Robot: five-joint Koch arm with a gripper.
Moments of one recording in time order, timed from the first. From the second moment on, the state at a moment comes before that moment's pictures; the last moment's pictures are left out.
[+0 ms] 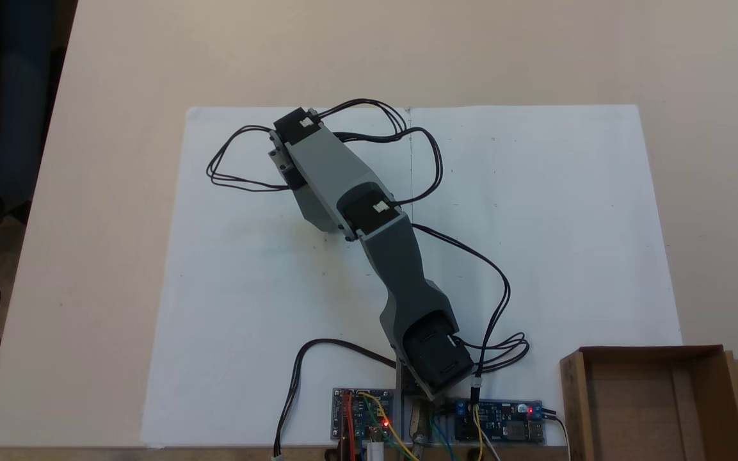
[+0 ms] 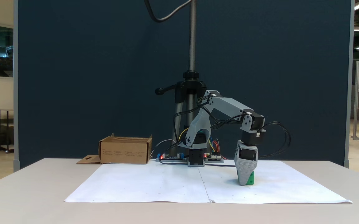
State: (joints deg) arm -33.9 59.4 78.8 56.0 38.8
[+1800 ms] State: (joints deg) arm 30.1 87.8 80.2 52.1 17.8
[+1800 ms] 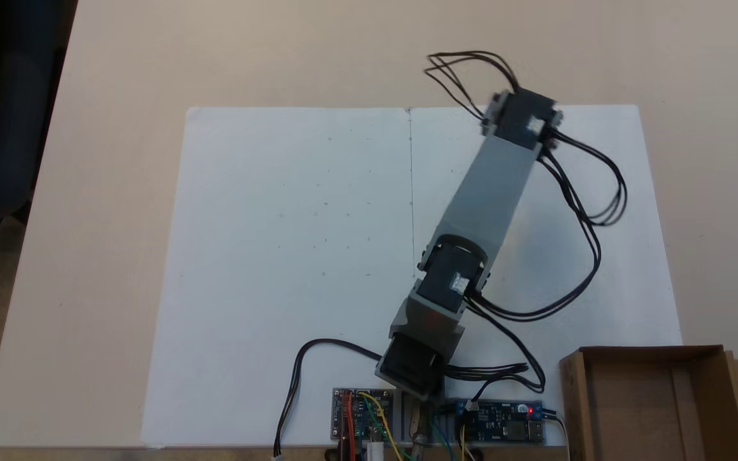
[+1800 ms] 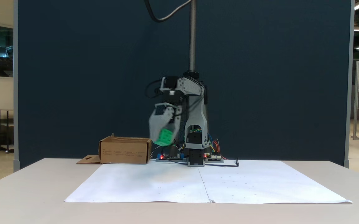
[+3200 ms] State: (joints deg) arm 99.9 80.2 80.3 43.0 -19.7
